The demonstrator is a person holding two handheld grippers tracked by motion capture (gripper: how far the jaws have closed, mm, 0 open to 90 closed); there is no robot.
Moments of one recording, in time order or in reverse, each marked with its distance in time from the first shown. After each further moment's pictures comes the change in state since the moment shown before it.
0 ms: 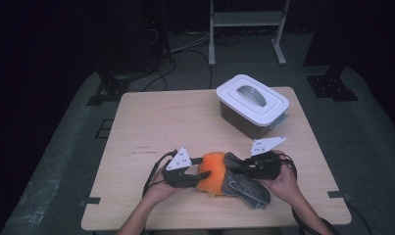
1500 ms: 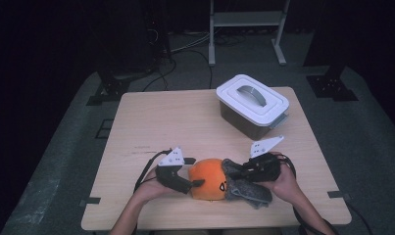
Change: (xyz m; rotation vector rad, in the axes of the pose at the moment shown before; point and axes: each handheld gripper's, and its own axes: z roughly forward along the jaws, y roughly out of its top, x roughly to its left) left arm 0.012 -0.008 -0.009 0.048 -0.138 -0.055; right arm 0.001 -0.001 0.002 0.019 0.149 -0.014
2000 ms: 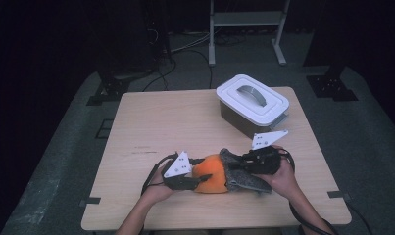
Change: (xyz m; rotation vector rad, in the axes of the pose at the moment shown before) left arm -0.019 0.008 0.008 -0.093 0.103 0.210; right arm -0.005 0.015 -0.007 -0.084 -0.069 0.007
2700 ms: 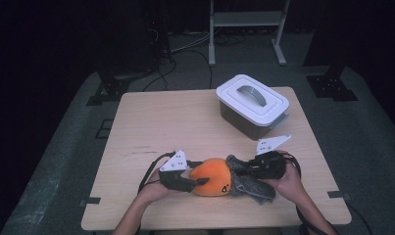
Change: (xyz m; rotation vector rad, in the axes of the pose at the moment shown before) left arm 0.007 -0.005 -0.004 0.032 -0.092 -0.092; right arm -0.004 -0.021 -0.006 0.060 0.003 0.030
